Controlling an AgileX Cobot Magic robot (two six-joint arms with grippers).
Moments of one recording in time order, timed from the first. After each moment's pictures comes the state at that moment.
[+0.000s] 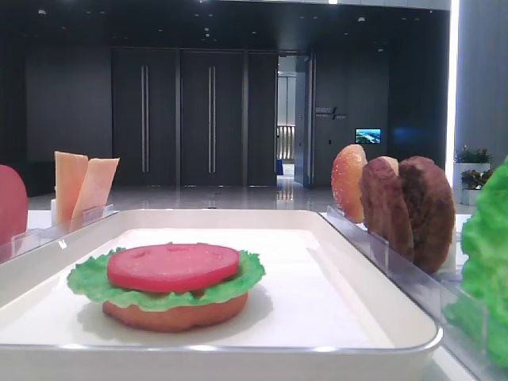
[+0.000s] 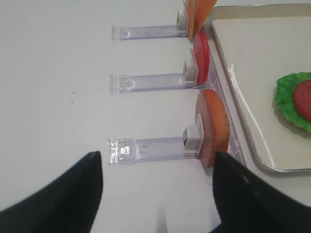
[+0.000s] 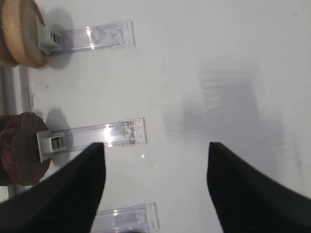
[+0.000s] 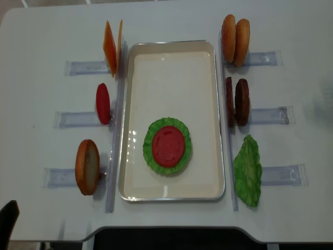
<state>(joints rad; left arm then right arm) -0.05 -0.02 -0.47 0.02 1.11 0.00 -0.05 1.41 -1.38 0.07 1.22 0.01</state>
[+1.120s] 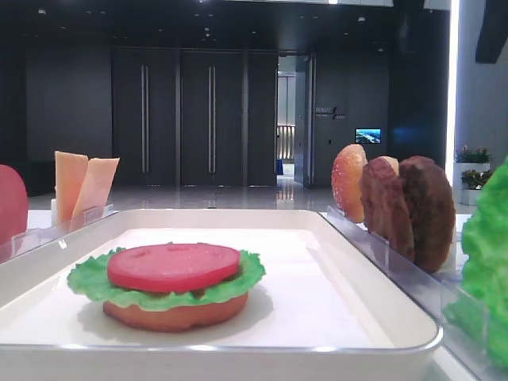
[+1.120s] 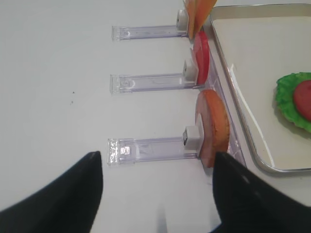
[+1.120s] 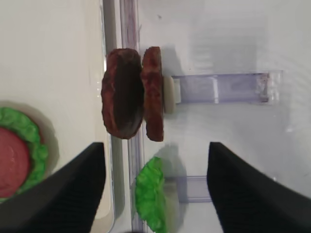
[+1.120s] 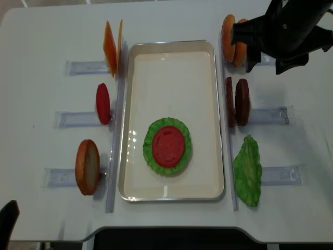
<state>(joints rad) -0.05 -0.02 -0.47 0.02 1.11 0.00 0.49 1.58 -1.38 -0.02 1.22 0.50</state>
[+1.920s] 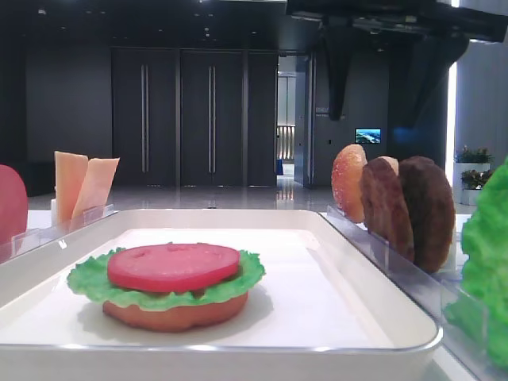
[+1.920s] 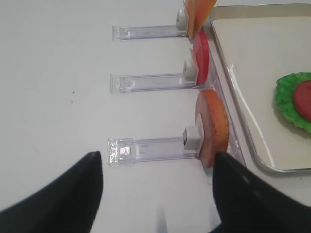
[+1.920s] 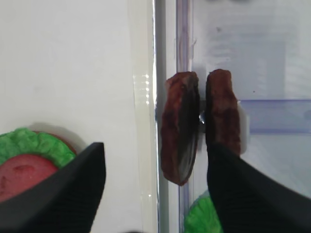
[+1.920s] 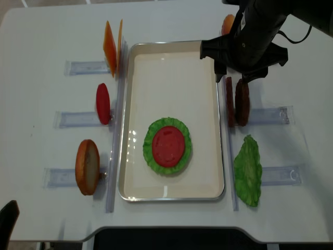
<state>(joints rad) -0.05 -0.02 -0.47 0.02 1.11 0.00 0.55 1.73 -1.39 0.02 1.04 0.54</state>
